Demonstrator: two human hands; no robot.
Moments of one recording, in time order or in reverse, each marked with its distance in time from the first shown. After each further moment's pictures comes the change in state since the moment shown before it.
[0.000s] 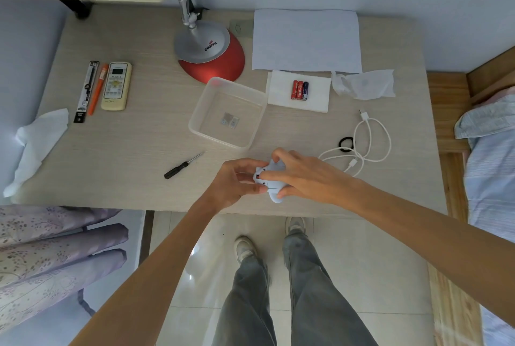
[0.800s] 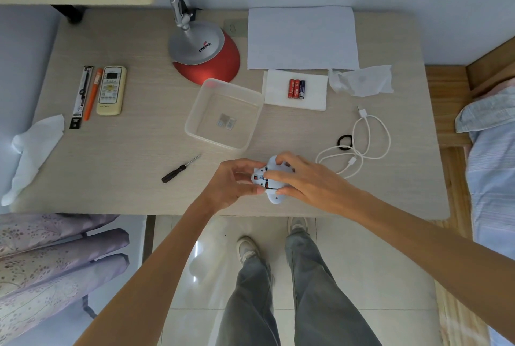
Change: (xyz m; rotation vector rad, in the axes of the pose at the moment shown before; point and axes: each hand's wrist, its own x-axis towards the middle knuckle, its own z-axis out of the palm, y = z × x) left_hand 0.002 0.002 -0.004 0.069 -0.002 -0.023; right_hand -0.020 -0.001 0.020 0.196 0.154 0.074
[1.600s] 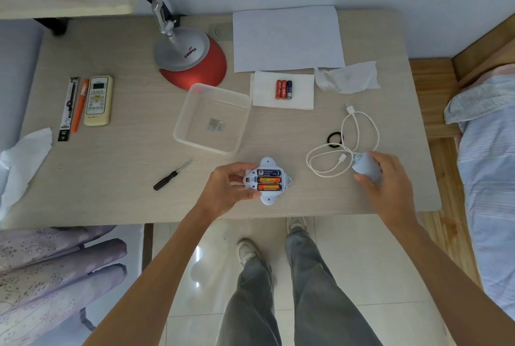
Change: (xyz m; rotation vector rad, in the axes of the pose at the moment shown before) left_hand 0.001 -0.001 0.010 0.171 0.052 0.009; right_hand -0.141 0.072 0.019 0.187 0.602 0.850
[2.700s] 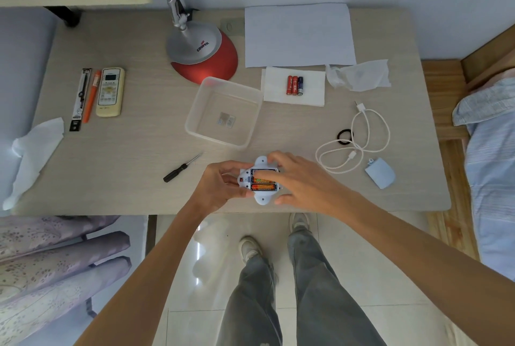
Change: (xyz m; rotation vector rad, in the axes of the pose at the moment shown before) left_hand -0.013 -0.019 -0.030 -0.074 0.026 -0.011; right_hand 0.008 -0.170 0.068 -0.364 -0.570 -0.819
